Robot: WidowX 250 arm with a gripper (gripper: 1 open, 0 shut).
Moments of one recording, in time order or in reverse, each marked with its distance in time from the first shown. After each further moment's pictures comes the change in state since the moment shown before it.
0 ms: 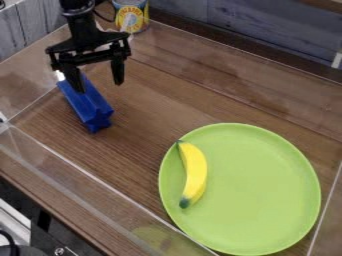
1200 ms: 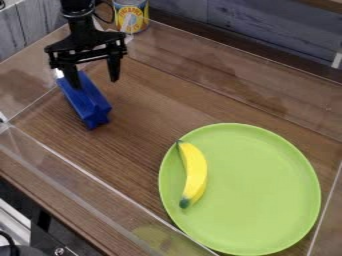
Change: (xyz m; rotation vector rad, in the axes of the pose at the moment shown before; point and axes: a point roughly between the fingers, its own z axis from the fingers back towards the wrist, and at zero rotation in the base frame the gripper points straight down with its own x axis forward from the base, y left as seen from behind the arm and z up) arm 0.007 0.010 -0.028 0.050 -0.004 0.072
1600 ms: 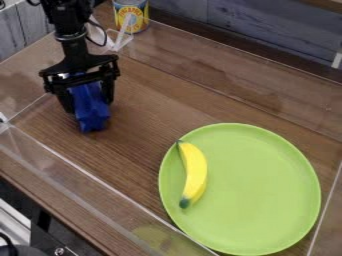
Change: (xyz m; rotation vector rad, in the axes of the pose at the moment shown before) arm -0.008 -0.004 -0.001 0.010 0.049 0.004
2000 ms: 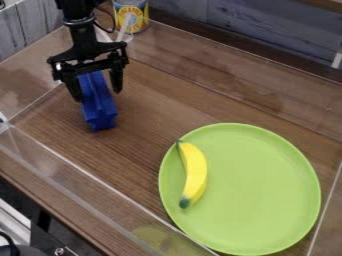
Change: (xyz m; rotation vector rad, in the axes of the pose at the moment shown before) arm -0.001 -0.014 0.013 -0.016 0.037 -0.016
